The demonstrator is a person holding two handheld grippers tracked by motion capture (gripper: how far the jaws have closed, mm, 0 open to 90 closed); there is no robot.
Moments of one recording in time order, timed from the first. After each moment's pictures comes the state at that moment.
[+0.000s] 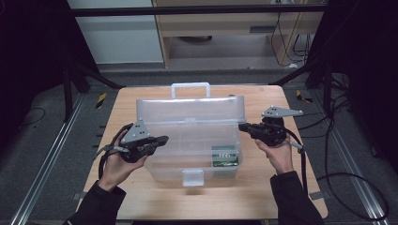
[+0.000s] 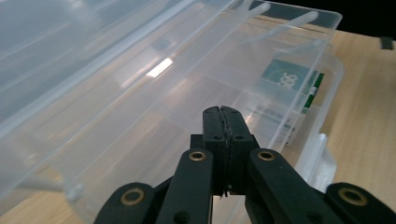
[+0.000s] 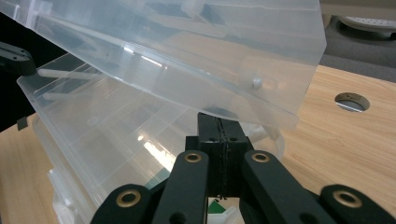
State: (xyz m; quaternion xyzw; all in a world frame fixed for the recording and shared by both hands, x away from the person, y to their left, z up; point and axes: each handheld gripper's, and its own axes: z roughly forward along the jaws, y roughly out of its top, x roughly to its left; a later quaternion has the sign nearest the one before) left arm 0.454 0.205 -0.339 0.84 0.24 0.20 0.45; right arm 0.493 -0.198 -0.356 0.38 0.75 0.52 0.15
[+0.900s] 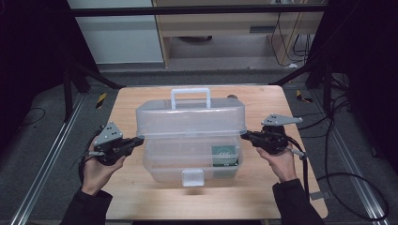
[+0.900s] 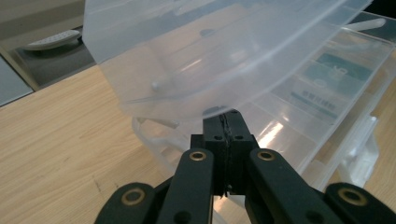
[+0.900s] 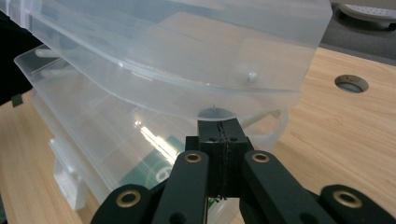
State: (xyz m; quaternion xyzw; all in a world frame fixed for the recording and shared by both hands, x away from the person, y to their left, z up) left arm 0.451 0.264 -0.356 0.80 0.32 0.22 0.45; right arm 0.475 -0.200 -0.365 0.37 0.77 0.49 0.15
